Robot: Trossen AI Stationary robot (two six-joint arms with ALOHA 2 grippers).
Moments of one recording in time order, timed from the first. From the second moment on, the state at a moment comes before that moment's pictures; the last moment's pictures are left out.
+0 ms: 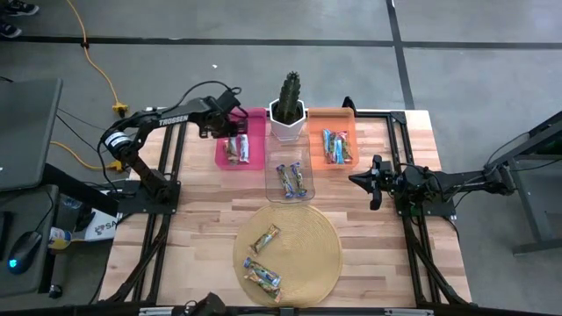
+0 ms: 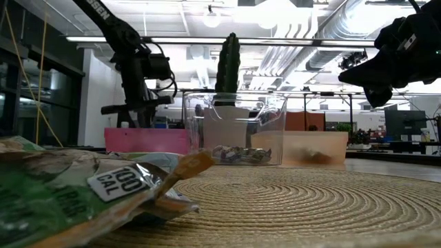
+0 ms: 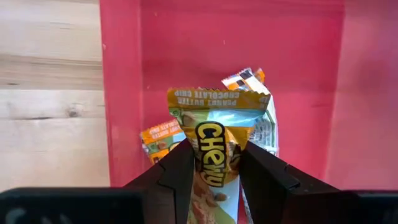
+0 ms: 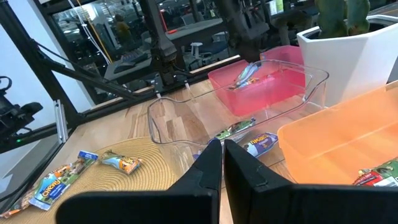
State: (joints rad) left arm 0.78 1.60 1.04 -0.67 -0.02 -0.82; right arm 0.06 0.17 0.01 0.07 0.23 0.33
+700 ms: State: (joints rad) left arm 0.77 1.58 1.04 -0.60 0.10 -0.67; right arm 0.06 0.17 0.01 0.07 0.23 0.34
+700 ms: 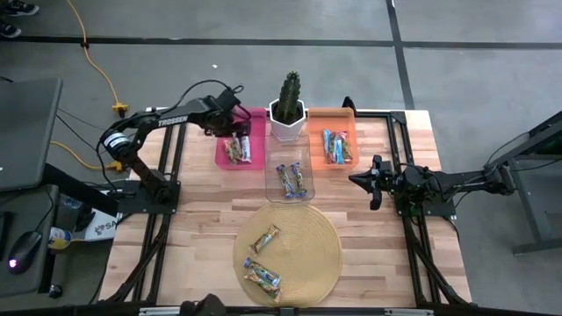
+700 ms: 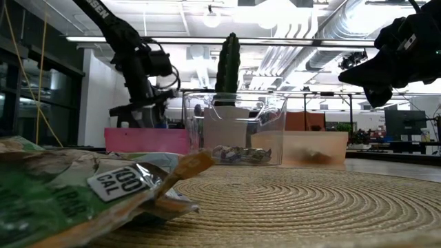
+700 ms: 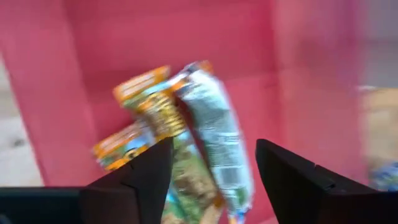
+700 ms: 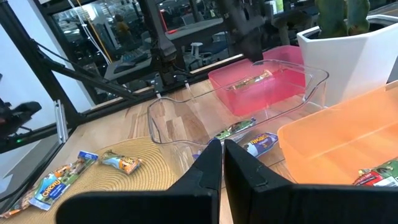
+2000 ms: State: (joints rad) left arm -0.11 1.09 1.16 -0.59 -0.16 -0.58; right arm 0.06 0.17 0.01 0.07 0.23 0.34
